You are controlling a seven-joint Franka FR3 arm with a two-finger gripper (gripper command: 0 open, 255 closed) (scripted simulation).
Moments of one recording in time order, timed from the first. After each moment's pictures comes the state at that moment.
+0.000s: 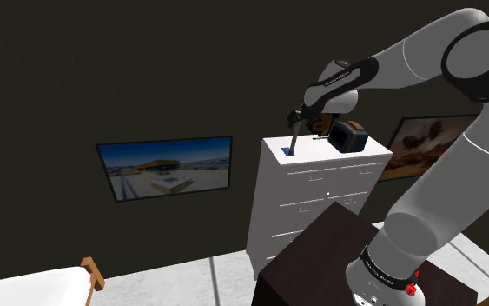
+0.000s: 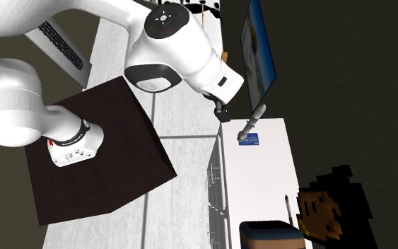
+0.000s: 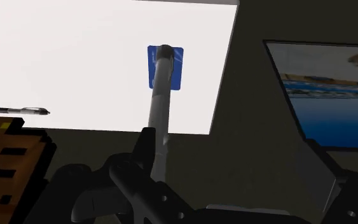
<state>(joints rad) -0.12 -0.10 -0.33 -2.40 0.05 2.74 -0.04</state>
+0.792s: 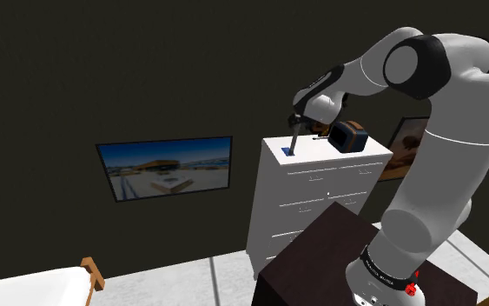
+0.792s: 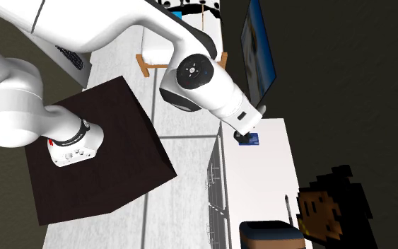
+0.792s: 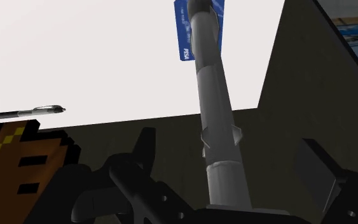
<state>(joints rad) -0.20 0.19 -0.29 -2.24 0.51 2.96 -0.32</state>
